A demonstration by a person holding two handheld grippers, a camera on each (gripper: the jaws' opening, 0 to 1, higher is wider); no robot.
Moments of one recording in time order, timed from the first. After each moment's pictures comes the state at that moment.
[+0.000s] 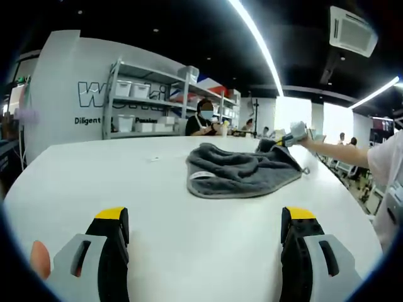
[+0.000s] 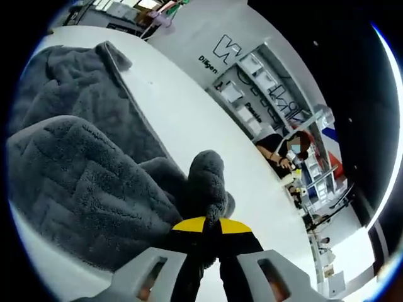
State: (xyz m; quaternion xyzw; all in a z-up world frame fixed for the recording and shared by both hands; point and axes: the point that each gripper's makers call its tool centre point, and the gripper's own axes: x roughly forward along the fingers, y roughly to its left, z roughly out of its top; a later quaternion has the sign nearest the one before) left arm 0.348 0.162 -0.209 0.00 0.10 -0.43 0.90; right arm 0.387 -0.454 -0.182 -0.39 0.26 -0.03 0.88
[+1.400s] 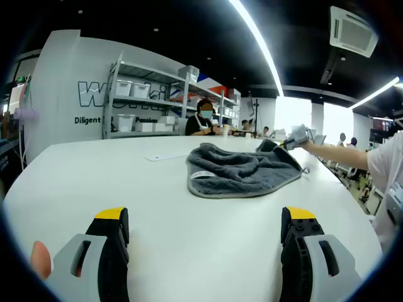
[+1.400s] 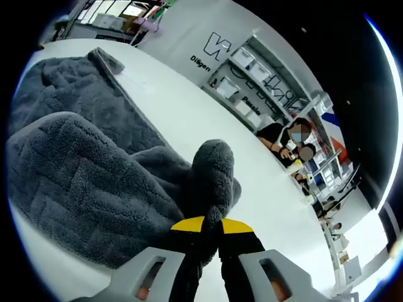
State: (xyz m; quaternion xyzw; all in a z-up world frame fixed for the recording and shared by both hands) left arm 0.348 0.161 -0.210 0.00 0.10 -0.43 0.90; right arm 0.380 -0.474 -0.200 -0.33 0.26 -0.03 0.91
